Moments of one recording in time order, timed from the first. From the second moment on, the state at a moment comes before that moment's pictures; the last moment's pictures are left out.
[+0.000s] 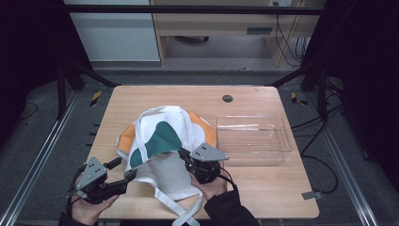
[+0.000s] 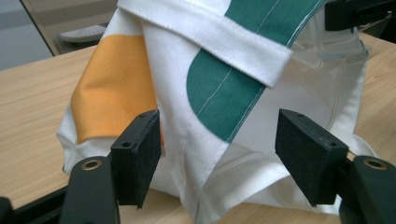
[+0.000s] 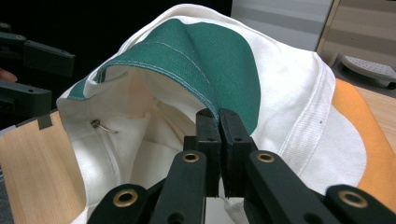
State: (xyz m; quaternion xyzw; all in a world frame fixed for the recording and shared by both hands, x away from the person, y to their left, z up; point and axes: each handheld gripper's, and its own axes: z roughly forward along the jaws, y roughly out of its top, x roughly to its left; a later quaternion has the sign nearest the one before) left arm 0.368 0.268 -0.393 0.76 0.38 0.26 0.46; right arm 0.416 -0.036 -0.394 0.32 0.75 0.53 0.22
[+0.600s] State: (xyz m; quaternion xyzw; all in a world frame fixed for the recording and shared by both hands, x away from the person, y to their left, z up) left arm 0.376 0.243 -0.358 0.75 0.35 0.28 0.48; right arm 0.416 -0.036 -0.391 0.32 0.75 0.54 0.22
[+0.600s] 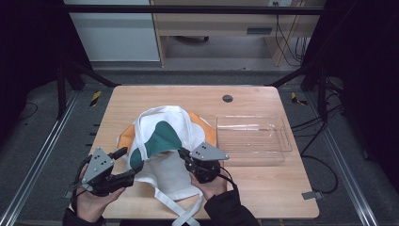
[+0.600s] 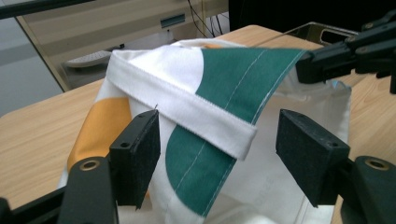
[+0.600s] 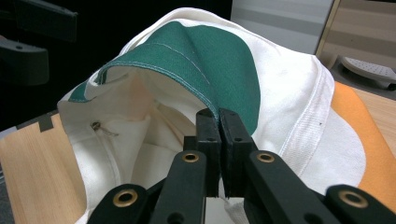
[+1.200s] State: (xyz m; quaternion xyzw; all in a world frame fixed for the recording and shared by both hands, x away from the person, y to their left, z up) left arm 0.394 0.212 -0.356 0.77 0.34 0.27 0.46; right arm 0.419 -0.034 -0.388 0.32 0.75 0.54 0.22
